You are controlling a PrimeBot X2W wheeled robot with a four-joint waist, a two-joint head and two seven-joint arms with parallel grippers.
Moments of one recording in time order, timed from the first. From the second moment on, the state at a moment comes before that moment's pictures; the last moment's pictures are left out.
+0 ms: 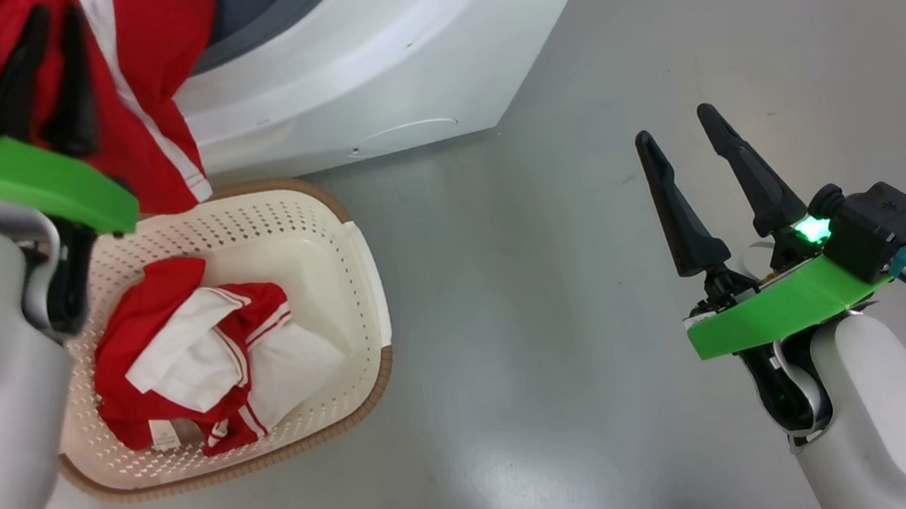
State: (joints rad) left arm -1.01 0.33 -0.54 0.73 -0.69 -0.12 -0.25; right arm -0.43 -0.14 0.17 0.14 0.37 0.13 -0.26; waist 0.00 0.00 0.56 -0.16
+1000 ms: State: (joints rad) left arm -0.43 0.33 -0.21 0.16 -0.53 -0.04 -0.25; right arm -0.43 -0.15 0.17 0.13 0.37 0.13 -0.26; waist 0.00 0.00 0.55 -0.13
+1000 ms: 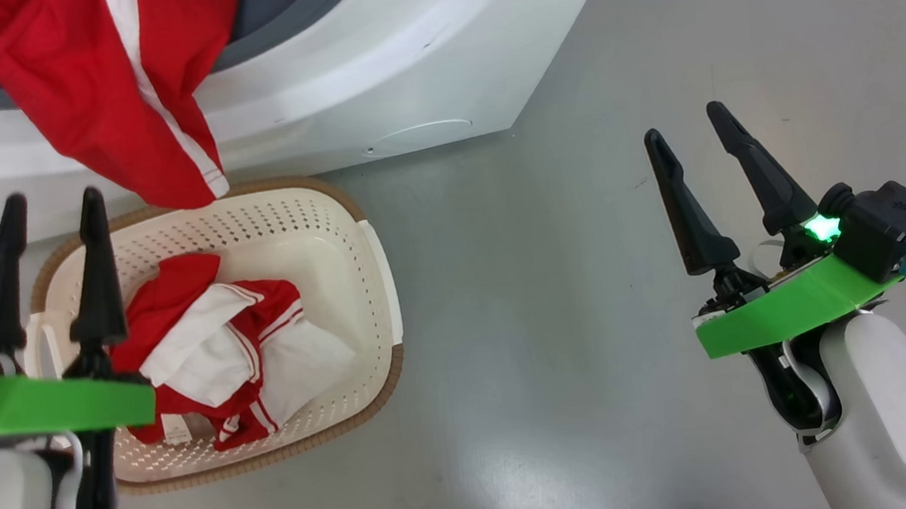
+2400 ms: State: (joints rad) left arm -0.32 0.21 -0.13 0.22 -0.46 -0.12 -0.24; right arm -0.41 -0.16 0.16 0.13 0.37 0.13 -0.26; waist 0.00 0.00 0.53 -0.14
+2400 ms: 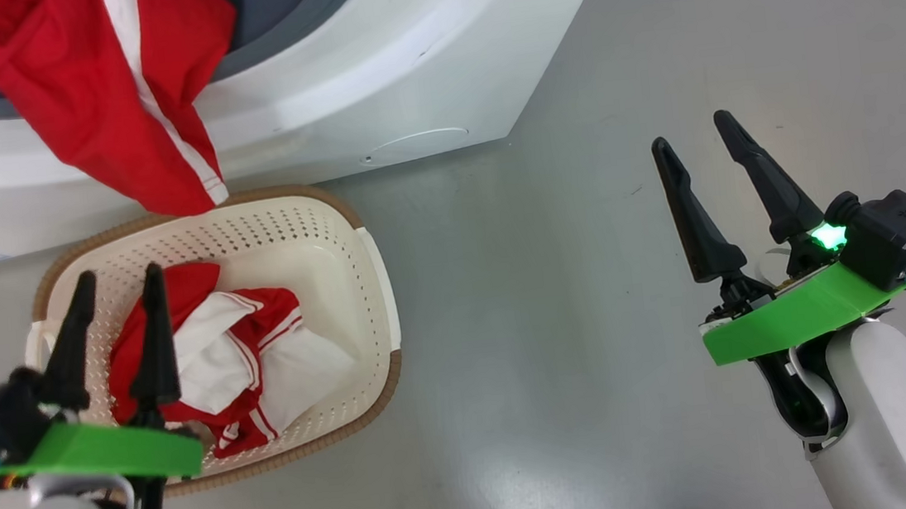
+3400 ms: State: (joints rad) left arm -0.94 0.22 -0.29 0.92 -0.66 -0.13 -0.10; right arm -0.42 -0.14 0.17 0.12 0.37 0.13 -0.26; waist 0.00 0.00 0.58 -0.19
